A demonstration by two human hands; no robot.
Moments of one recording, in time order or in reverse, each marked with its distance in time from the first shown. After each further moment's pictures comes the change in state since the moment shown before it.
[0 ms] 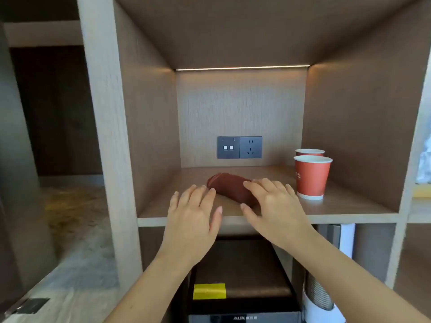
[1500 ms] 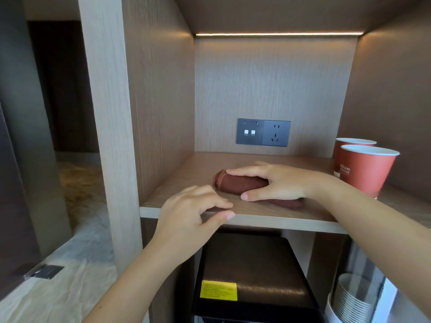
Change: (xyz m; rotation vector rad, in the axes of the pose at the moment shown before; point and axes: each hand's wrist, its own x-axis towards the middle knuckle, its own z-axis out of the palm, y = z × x) left_hand 0.004 -0.041 0.018 -0.431 -0.028 0.034; right_hand 0.100 0.019 0.032 0.376 -0.646 -0.278
